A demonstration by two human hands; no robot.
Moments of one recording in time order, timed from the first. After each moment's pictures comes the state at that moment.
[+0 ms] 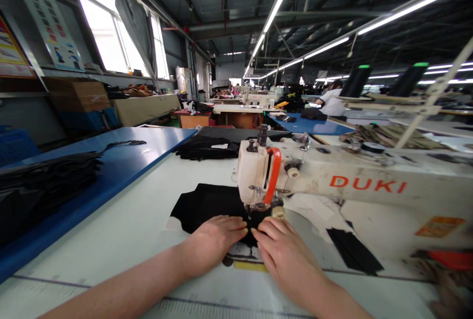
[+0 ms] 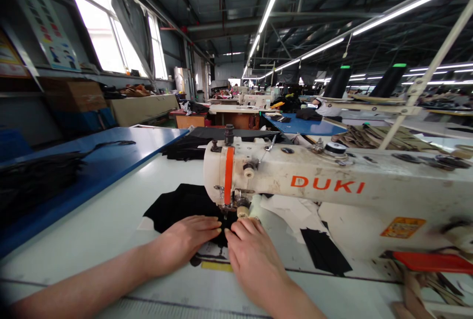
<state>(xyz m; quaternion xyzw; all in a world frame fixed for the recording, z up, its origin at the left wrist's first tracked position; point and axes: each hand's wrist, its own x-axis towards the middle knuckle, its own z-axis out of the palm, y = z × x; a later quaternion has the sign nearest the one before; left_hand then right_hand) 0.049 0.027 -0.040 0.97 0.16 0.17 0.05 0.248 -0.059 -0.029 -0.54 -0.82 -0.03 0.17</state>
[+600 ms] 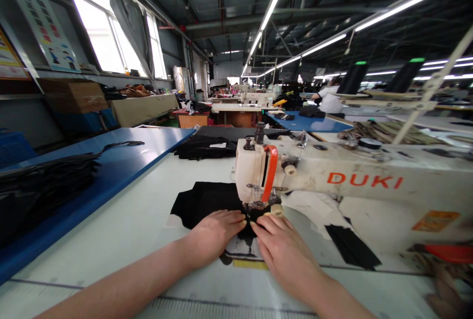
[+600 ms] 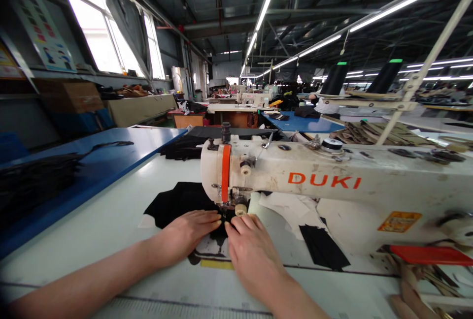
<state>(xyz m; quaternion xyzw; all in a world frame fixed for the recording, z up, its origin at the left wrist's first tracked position) 0.053 0.038 -0.042 0.97 0.17 0.15 0.04 0.248 -0.055 -0.032 -0.55 -0.81 -0.09 0.17</state>
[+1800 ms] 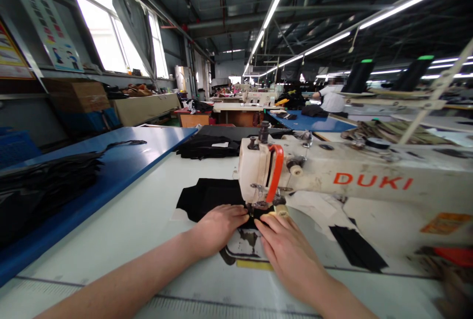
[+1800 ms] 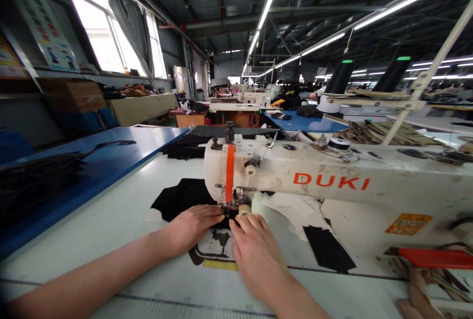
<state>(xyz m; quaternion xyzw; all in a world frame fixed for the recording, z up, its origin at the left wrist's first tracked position) 0.059 0.051 -0.041 0.97 0.16 0.18 0.05 0.249 -0.054 -0.037 -0.57 -0.80 -0.11 0.17</state>
